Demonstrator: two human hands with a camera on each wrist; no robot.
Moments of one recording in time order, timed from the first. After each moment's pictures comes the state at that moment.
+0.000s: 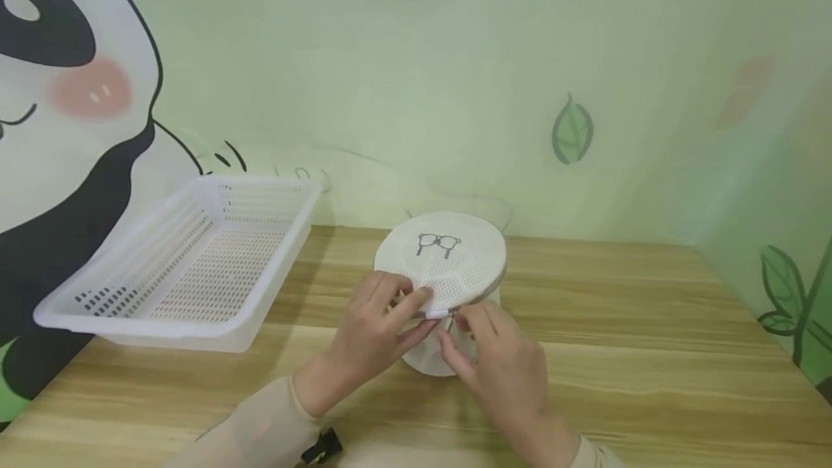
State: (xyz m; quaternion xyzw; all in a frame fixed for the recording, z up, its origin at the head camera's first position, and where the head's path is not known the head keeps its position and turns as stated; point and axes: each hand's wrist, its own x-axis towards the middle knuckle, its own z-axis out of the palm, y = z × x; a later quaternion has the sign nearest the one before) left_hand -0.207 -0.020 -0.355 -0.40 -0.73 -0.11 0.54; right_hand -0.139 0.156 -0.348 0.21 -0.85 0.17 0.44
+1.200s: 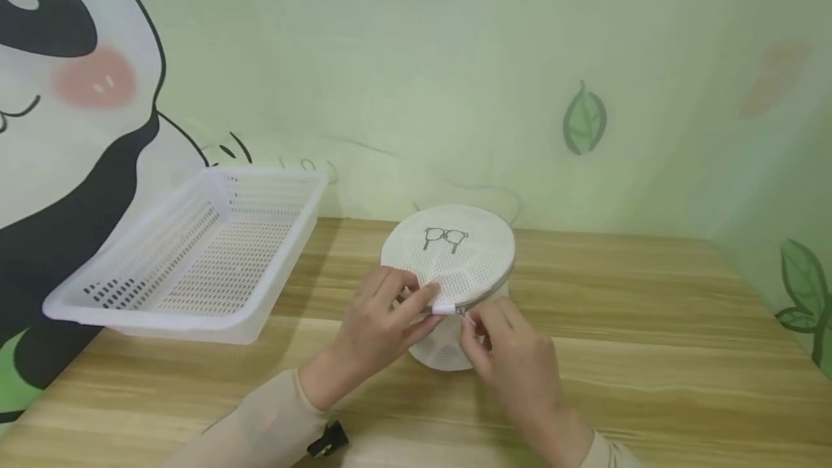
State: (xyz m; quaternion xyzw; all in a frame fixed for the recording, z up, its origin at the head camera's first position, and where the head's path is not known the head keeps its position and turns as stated) left_hand -0.211 -0.024 -0.356 -0.41 -0.73 -0.11 0.54; right_hand -0.144 0.160 -0.347 0.23 -0.85 0.21 0.43
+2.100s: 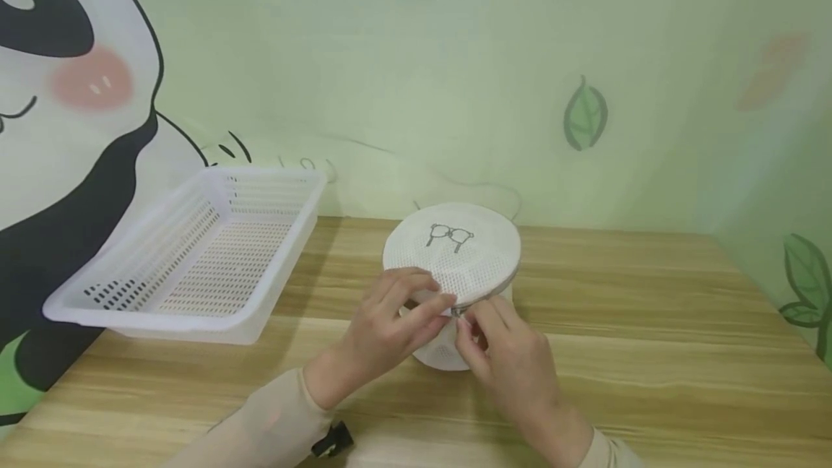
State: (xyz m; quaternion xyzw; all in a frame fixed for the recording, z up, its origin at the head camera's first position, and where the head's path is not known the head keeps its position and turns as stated) left_hand -0.209 -0.020 -0.354 -0.47 -0.68 -0.14 0.54; right_hand -0.146 0.156 -0.350 0.27 -0.83 0.23 0.43
